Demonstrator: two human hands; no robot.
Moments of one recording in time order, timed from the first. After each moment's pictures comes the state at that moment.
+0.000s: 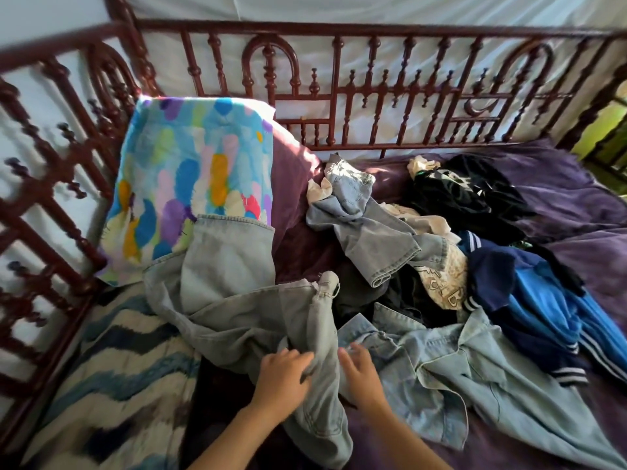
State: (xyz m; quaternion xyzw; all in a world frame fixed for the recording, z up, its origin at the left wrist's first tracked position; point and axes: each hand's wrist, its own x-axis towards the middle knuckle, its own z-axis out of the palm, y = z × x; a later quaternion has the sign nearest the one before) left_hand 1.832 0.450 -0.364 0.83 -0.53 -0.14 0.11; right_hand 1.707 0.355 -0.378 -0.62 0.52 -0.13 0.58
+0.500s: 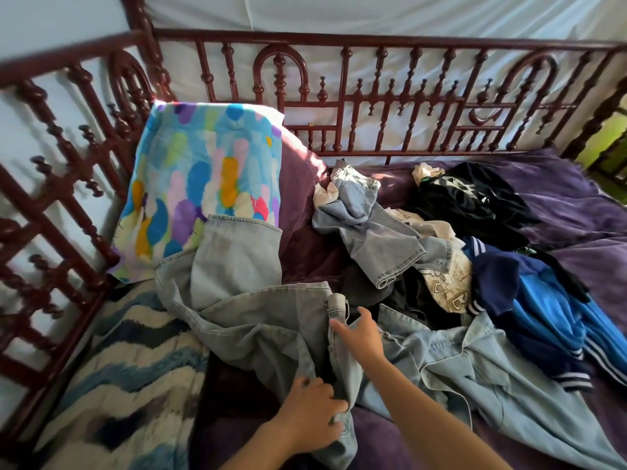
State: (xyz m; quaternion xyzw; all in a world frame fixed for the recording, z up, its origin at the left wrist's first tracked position) left_hand 1.791 0.465 -0.350 0.72 -0.66 -0.22 -0.04; right_hand 1.748 0.316 -0.356 -0.69 0.55 -0.08 0.46
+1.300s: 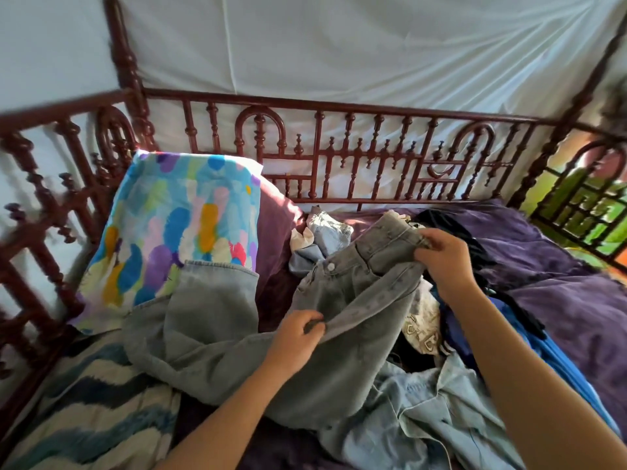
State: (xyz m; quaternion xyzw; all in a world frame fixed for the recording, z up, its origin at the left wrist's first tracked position) left_hand 1.847 0.380 -0.254 0.74 -0.47 -0.20 0.44; right_hand 1.697 0.203 -0.143 -0.69 0.40 -0.42 0.43
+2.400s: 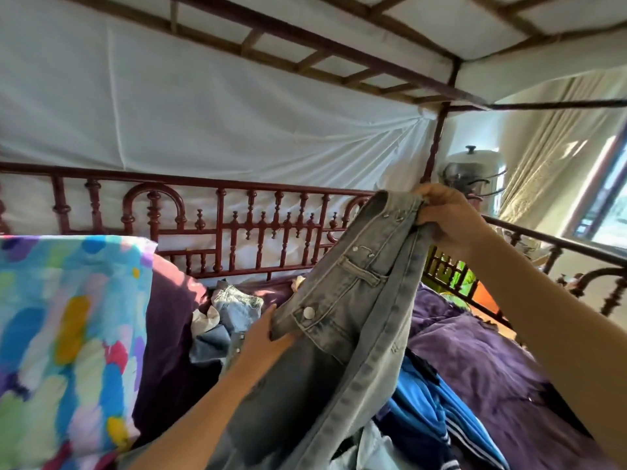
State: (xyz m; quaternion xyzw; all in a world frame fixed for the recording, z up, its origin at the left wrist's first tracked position) left_hand 1.826 0.248 -0.168 0.61 -0.48 -0.32 0.54; right_hand 1.606 0.171 0.070 -0.72 0.21 -0.44 0.48
